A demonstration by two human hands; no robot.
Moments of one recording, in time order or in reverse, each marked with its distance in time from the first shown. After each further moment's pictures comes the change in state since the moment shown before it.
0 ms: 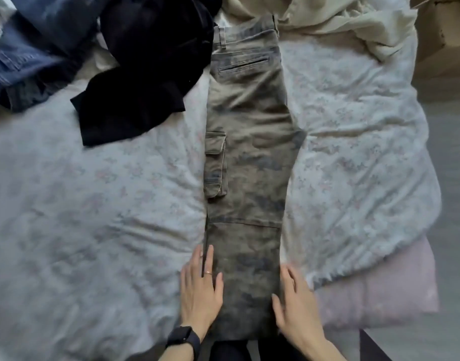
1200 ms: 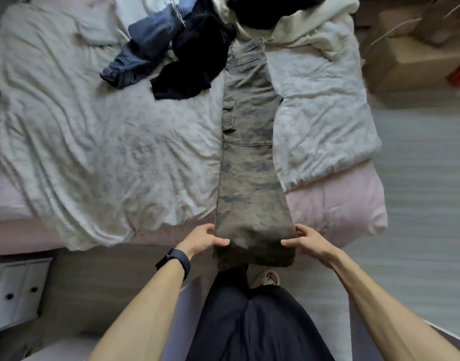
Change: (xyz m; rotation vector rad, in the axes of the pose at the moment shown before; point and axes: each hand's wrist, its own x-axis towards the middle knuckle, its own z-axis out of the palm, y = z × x) left_hand -0.269 0.024 -0.059 -0.656 -0.448 -0.332; right_hand -0.228 0.055 -0.078 0.740 -0.411 0.195
